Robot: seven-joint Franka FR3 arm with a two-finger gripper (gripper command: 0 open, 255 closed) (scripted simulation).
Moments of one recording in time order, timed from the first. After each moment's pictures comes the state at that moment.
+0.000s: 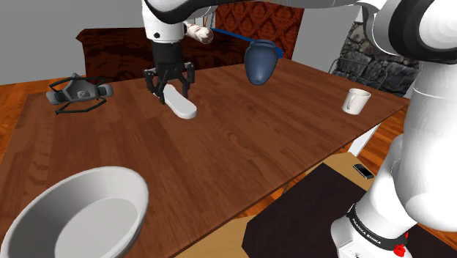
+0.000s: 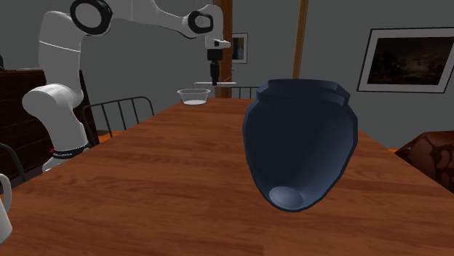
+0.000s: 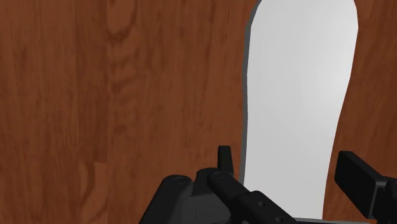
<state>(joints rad) 0.38 0.30 0.20 -1.45 -0.08 1.74 0.56</state>
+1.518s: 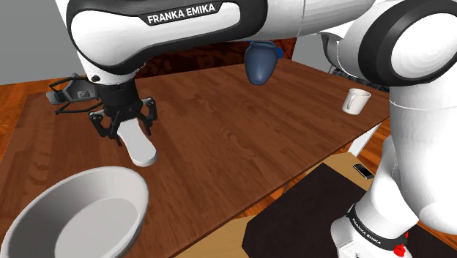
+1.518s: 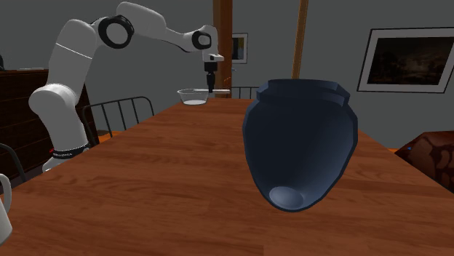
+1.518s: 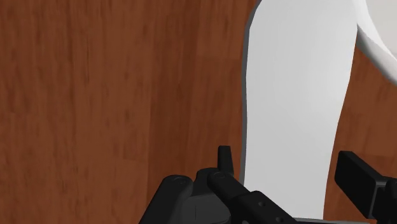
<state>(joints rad) 0.57 0.49 0.26 -1.32 -0.14 1.79 0.81</state>
